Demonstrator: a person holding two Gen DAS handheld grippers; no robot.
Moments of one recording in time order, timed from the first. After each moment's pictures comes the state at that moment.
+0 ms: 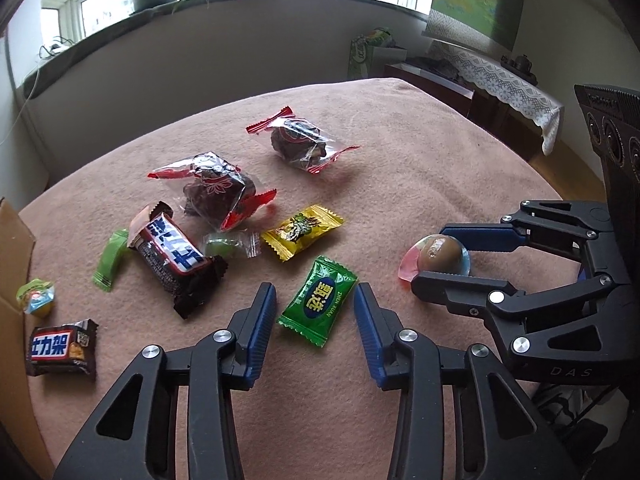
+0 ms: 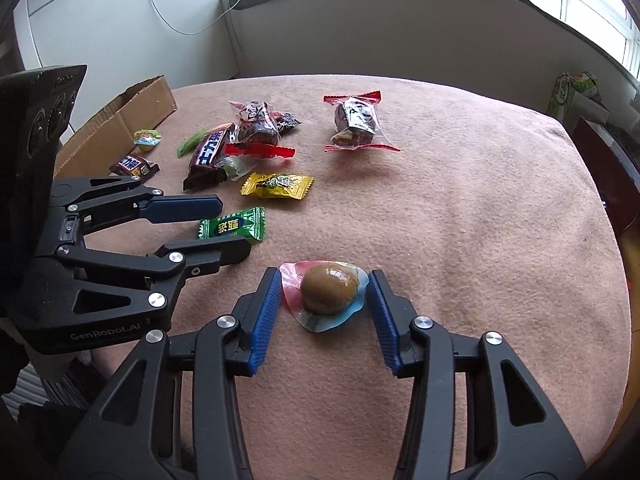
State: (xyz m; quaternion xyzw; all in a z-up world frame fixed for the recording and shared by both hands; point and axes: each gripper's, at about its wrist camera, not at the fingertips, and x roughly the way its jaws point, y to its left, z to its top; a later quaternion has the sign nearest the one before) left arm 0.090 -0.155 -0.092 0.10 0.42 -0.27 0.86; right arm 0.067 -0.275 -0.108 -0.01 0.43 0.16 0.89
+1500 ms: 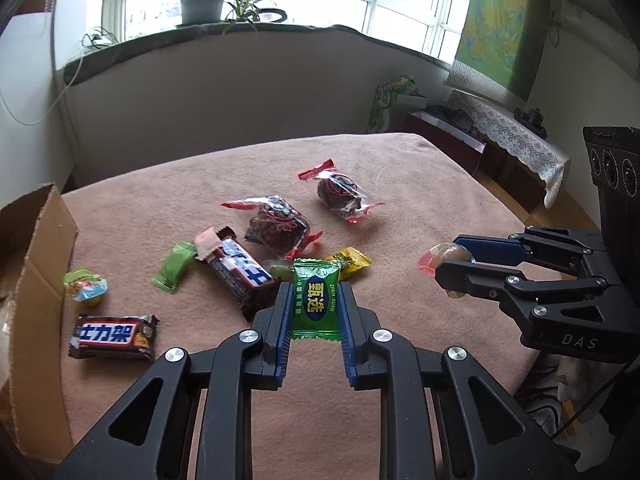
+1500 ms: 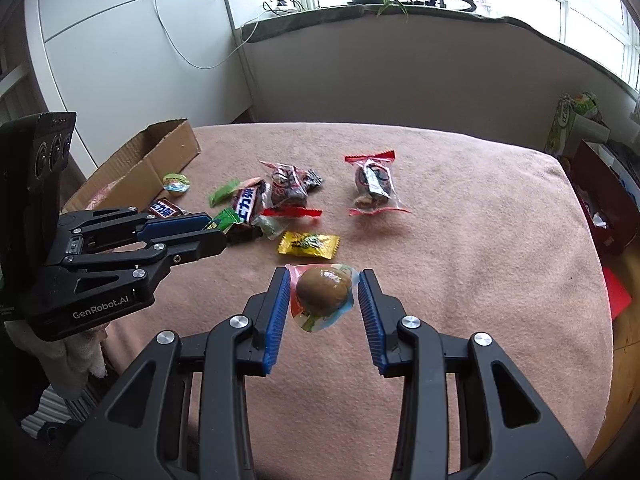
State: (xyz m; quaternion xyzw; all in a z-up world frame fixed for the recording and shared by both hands) left arm 0.085 -0.107 -0.053 0.03 0.38 -0.24 0.89; right arm 0.063 -0.256 -0.052 0.00 0.38 0.18 0.91
